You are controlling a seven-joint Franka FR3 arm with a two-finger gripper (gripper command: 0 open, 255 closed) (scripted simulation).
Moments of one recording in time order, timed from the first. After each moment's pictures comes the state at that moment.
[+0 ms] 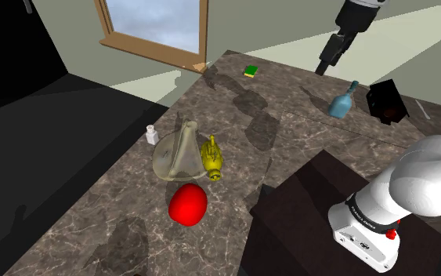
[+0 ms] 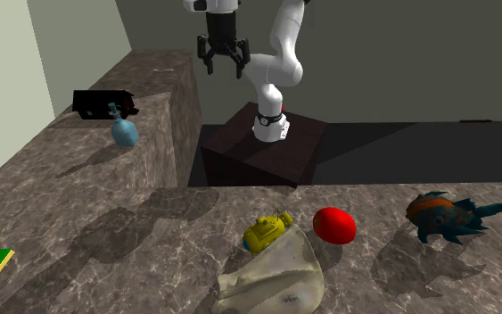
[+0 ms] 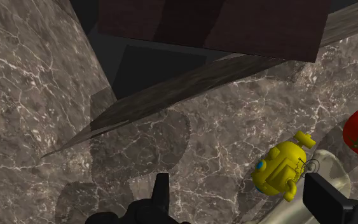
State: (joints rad) arm 0.01 -0.74 -0.04 -2.34 -0.01 1.65 -0.16
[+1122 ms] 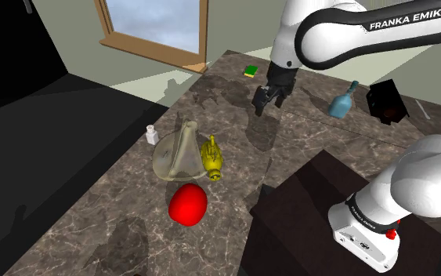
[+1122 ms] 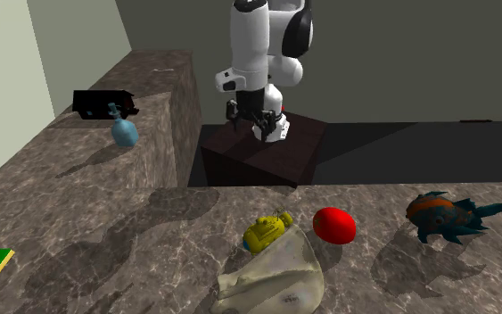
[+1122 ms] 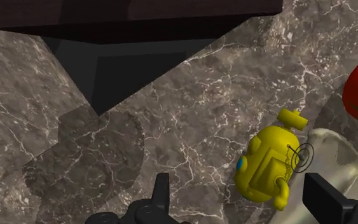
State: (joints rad) arm 0.05 -0.44 0.20 -2.47 0.10 2.05 0.22
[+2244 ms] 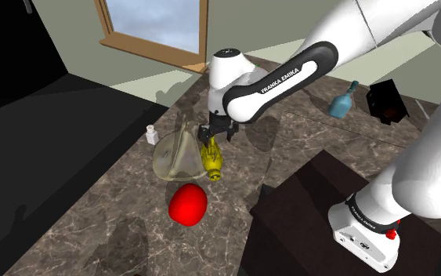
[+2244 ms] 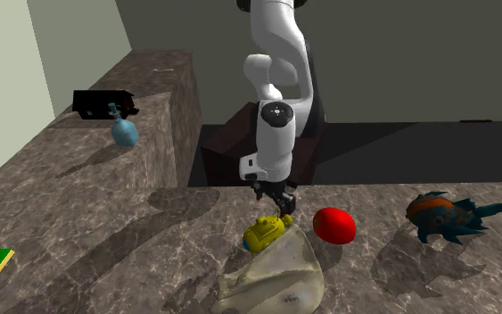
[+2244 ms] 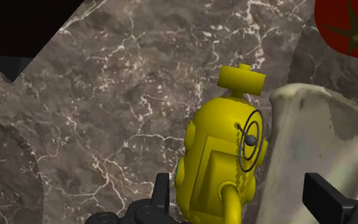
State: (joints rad) arm 0.09 0.22 0.34 -2.22 -0.08 2.41 0.74
